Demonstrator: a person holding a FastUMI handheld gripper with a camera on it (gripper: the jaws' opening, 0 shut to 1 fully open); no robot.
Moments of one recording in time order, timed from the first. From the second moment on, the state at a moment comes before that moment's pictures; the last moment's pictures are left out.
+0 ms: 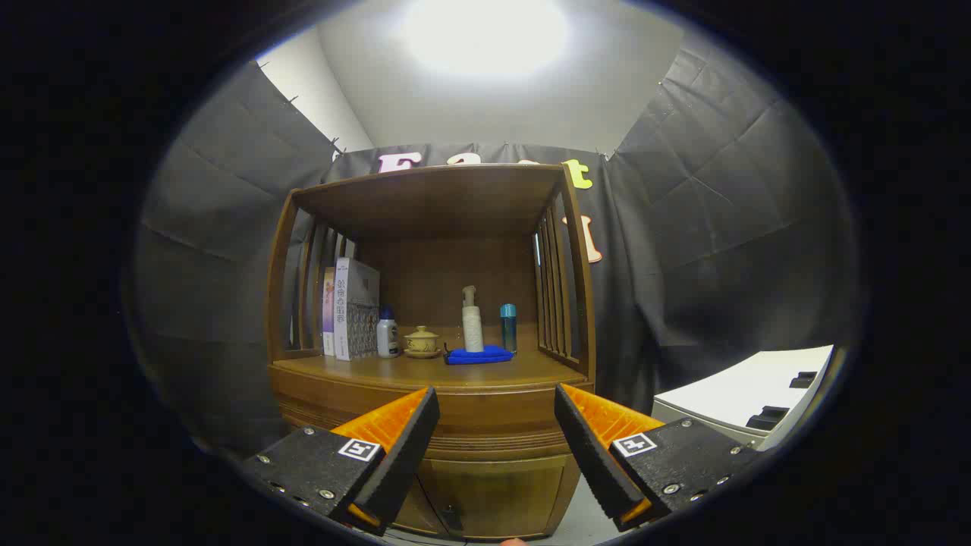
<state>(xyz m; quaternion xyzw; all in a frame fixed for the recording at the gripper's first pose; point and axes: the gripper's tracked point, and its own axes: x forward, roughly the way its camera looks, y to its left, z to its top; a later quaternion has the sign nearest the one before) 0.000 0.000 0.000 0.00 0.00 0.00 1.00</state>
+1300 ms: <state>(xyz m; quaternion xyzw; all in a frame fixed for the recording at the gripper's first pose) 0.005 0.012 -0.022 0.01 0.03 0.01 1.00</state>
